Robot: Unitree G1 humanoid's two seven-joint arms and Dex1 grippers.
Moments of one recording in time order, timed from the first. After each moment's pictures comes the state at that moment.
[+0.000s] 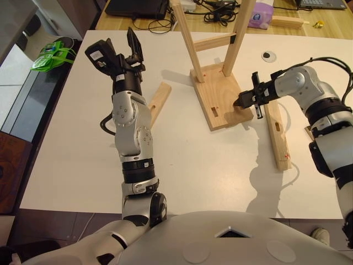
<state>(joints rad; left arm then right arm) -0.30 -0.06 0.19 -0.10 -0.21 0.12 0.12 -0.91 -0.47 0.50 1.14 -0.37 -0.71 1.10</state>
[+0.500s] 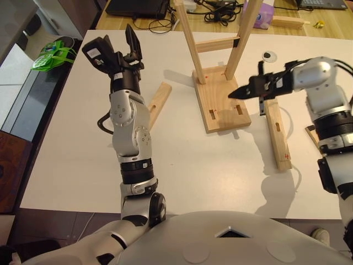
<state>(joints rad) -0.30 -0.04 0.18 -0.16 -0.21 0.16 0.11 -0.70 -0.57 0.27 0.51 -0.02 -0.33 1.30</state>
